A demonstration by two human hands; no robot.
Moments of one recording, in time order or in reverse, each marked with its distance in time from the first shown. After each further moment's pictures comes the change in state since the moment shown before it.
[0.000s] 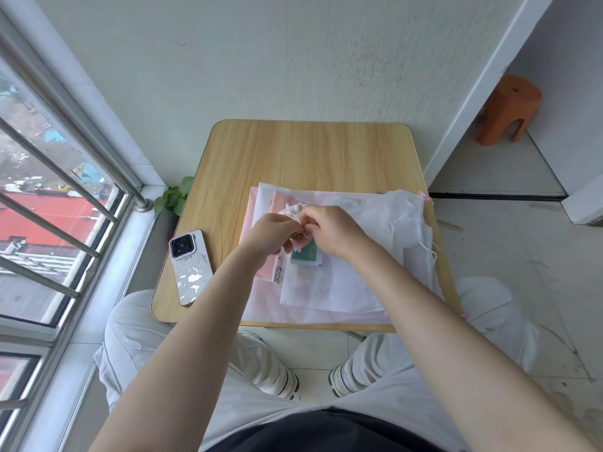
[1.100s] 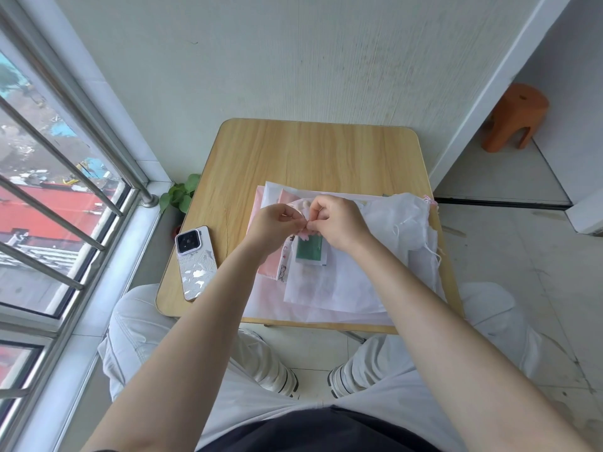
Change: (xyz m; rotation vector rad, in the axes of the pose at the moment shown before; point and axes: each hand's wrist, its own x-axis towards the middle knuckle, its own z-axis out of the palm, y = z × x) left_hand 0.000 -0.008 -0.006 -0.081 0.107 0.181; right_hand 0.003 -0.005 -0.001 0.275 0.133 0.147
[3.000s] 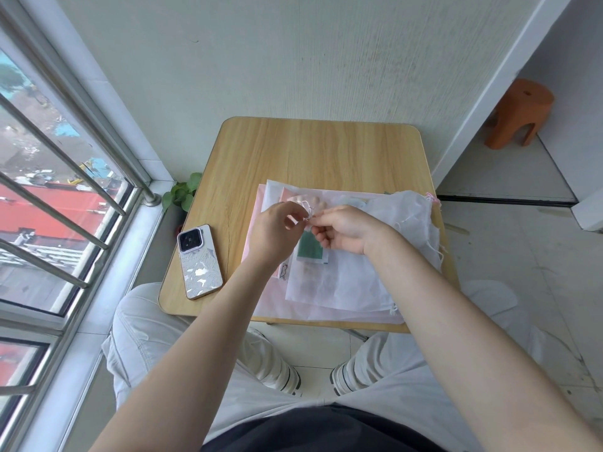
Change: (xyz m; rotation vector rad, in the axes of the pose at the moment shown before) left_hand -0.003 -0.014 0.012 0.454 0.272 0.330; right_hand 0.004 -0.001 -0.011 0.681 -0.382 0.470
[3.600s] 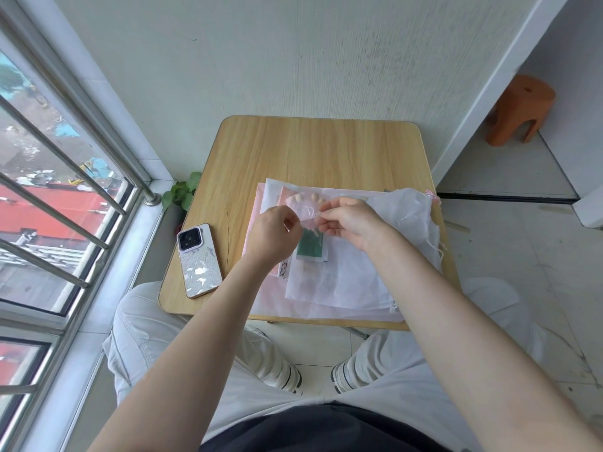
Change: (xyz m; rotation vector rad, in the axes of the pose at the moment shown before) left_hand 0.000 -0.010 0.003 0.127 -0.062 -0.070; right_hand 0.001 0.003 -0.008 0.029 0.263 -0.125
